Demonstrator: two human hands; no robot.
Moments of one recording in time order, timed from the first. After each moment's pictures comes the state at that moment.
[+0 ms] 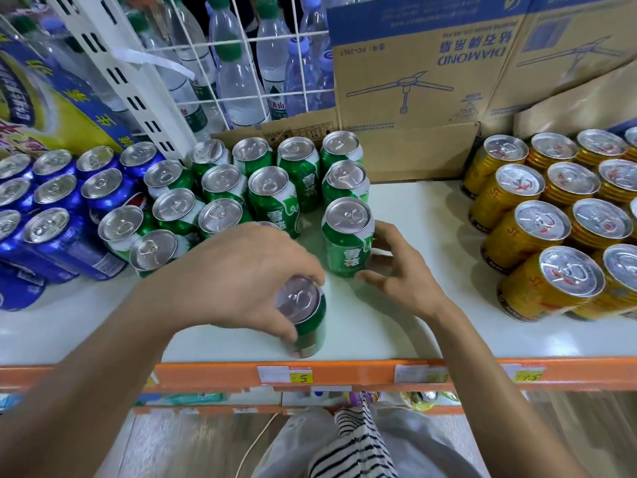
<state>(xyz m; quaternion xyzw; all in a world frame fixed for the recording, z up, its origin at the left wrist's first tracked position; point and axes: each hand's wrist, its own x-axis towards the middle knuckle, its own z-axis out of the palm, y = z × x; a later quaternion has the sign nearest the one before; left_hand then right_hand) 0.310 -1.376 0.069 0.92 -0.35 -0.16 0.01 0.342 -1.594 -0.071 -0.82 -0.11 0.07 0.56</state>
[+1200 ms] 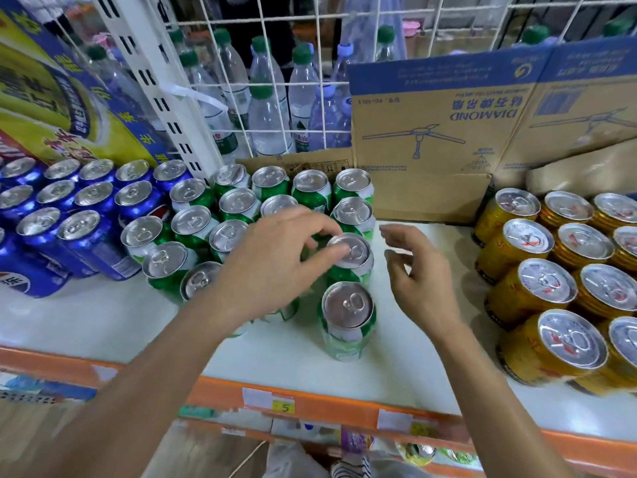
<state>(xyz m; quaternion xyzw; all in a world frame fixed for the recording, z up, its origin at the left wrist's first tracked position) 0.324 -1.412 0.056 0.96 -0.12 0.05 0.25 0.363 -1.602 -0.028 -0.84 -0.12 -0.09 0.52</state>
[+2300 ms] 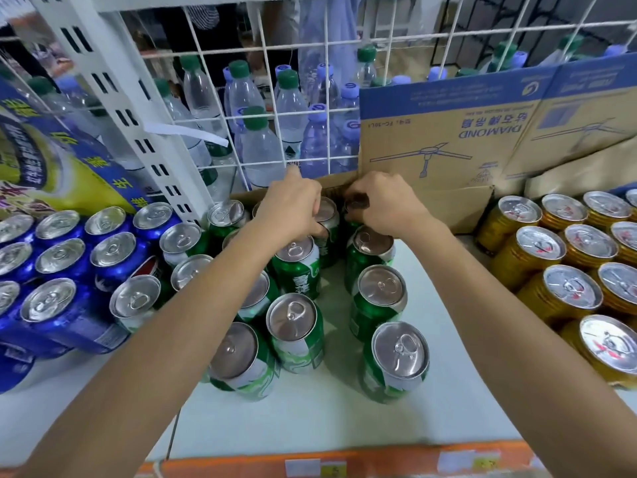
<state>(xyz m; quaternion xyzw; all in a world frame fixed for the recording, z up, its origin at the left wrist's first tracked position) 0.475 -1.371 0.041 0.99 -0.11 -0.01 0.08 0.489 -1.531 0.032 -0.98 -0.14 0.00 0.17</state>
